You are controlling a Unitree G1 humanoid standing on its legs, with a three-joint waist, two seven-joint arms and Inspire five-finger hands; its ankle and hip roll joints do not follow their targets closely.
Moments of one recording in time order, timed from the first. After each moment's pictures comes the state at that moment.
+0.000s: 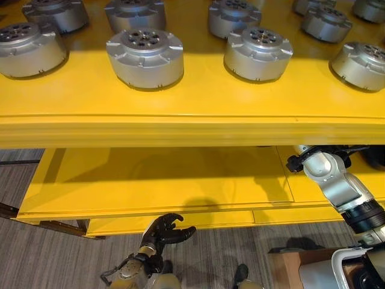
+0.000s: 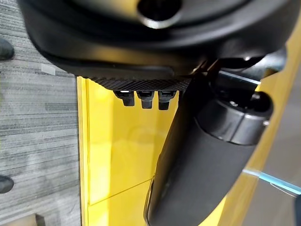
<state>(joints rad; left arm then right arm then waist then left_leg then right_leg) 0.15 0.38 -0.30 0.31 -0.59 -0.04 0.02 -0.65 -0.79 0.42 0.20 -0.20 -0.04 -0.07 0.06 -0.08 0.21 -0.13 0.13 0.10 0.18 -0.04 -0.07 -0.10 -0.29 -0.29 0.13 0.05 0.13</state>
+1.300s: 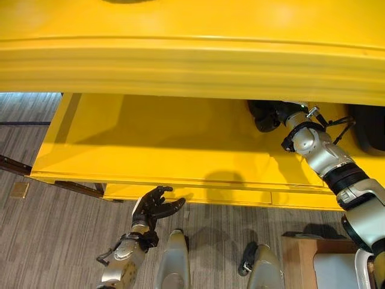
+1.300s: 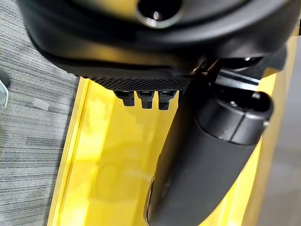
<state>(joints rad) 0.04 0.39 -0.23 0.31 -0.66 -0.12 0.08 -1.01 -0.68 0.65 0.72 -0.20 -0.01 -0.15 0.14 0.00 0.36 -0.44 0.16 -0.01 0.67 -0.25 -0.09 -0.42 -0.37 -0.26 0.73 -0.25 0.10</state>
